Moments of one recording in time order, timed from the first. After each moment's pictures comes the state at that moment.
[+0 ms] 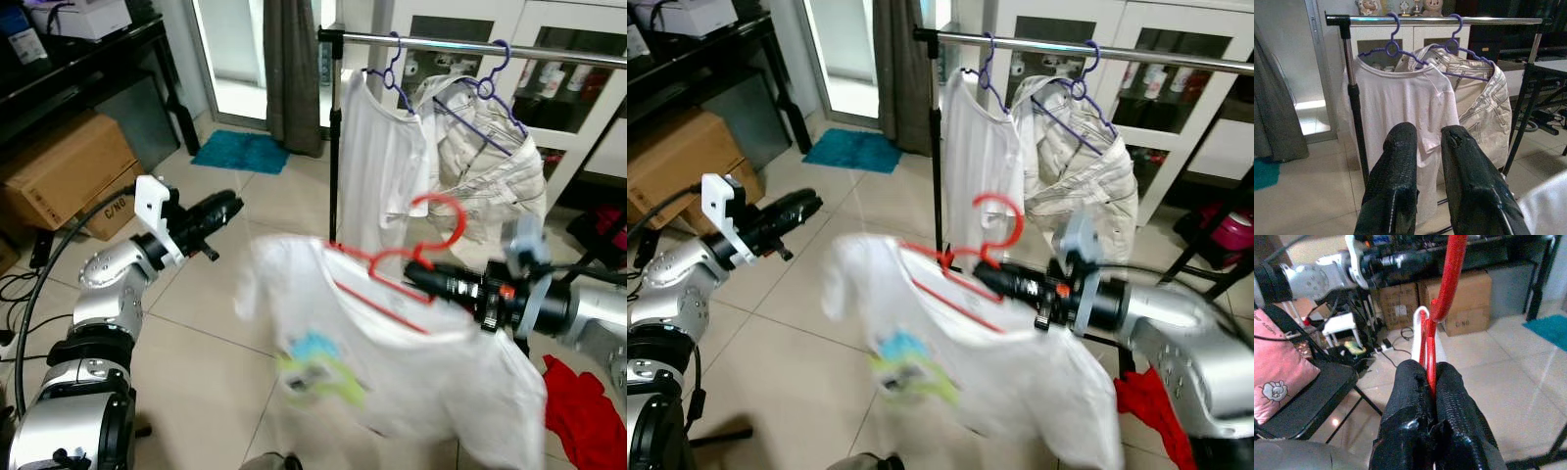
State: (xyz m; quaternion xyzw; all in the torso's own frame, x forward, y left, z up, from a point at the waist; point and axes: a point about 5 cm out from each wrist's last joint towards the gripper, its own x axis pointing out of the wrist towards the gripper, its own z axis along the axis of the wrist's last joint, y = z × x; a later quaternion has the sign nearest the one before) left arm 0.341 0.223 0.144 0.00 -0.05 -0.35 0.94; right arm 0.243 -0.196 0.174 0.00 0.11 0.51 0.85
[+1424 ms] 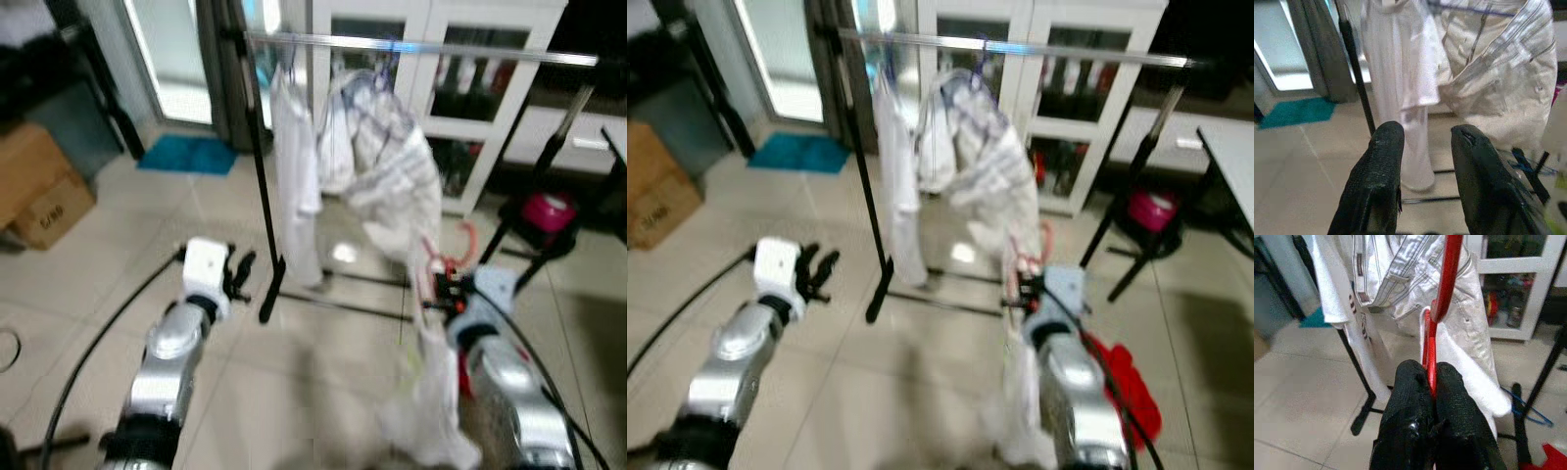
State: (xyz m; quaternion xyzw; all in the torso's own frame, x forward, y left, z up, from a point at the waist) left arm 0.299 0.167 0.084 0.04 0.04 -0.13 0.99; right arm 0.265 -0.175 0.072 0.06 0.11 0.03 0.99
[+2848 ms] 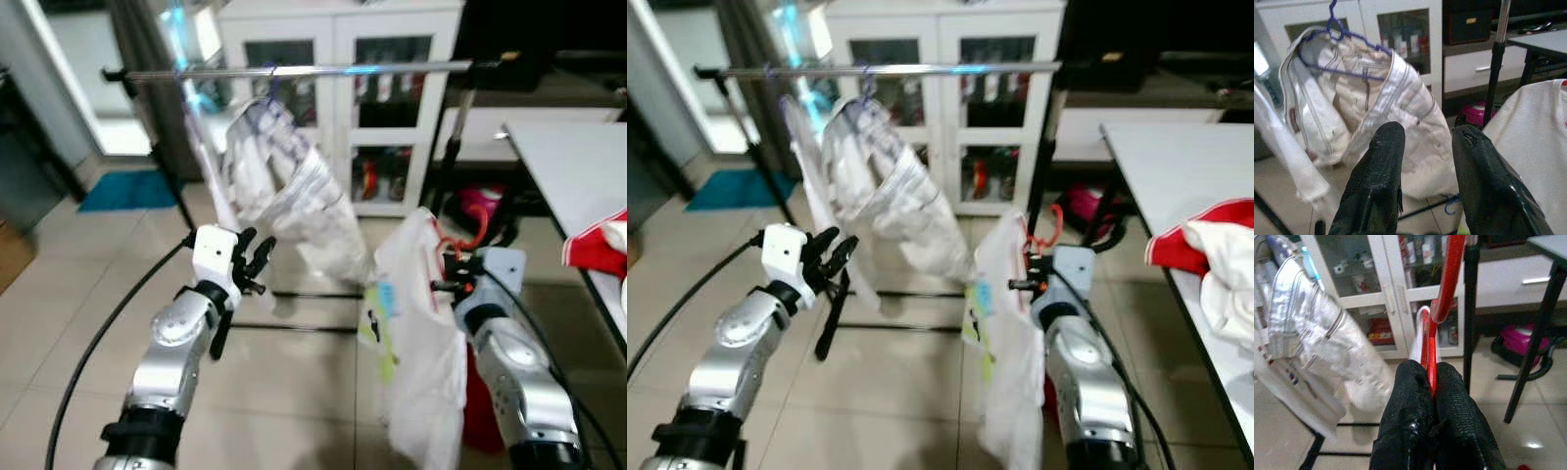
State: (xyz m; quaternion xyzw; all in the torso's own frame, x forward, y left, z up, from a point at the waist) left arm 0.301 0.156 0.104 0.03 0.01 -0.20 0.98; right arm 0.279 -0.184 0.085 0.05 0.09 0.01 0.99
